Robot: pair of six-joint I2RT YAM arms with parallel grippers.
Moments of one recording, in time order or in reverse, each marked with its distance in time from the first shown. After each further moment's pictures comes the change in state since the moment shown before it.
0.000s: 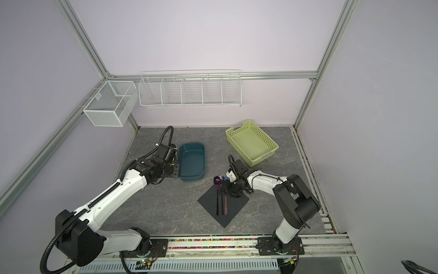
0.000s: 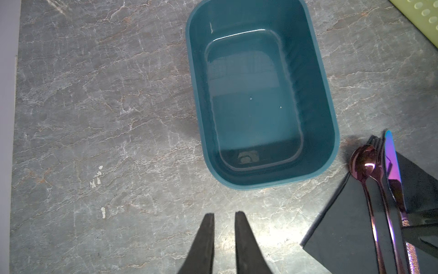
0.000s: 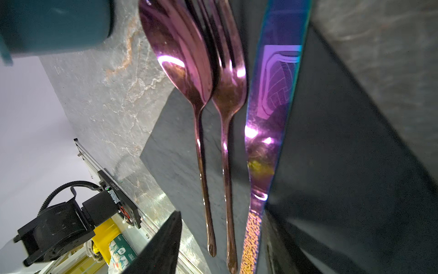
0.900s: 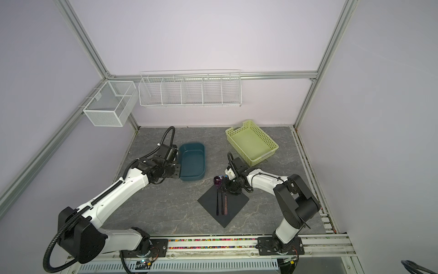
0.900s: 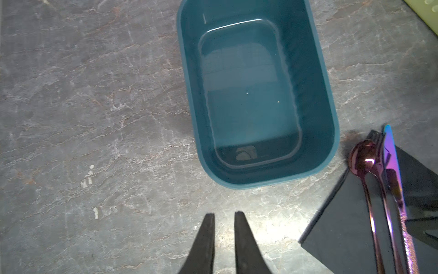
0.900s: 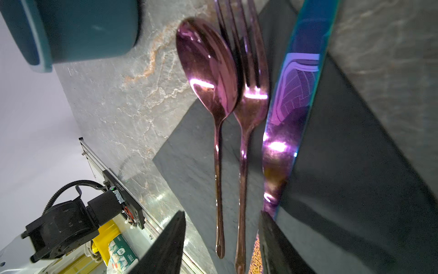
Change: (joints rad) left arm 0.002 0.025 0.000 0.000 0.055 0.008; right arm 0.003 -0.010 0.045 -0.032 0.010 -0.037
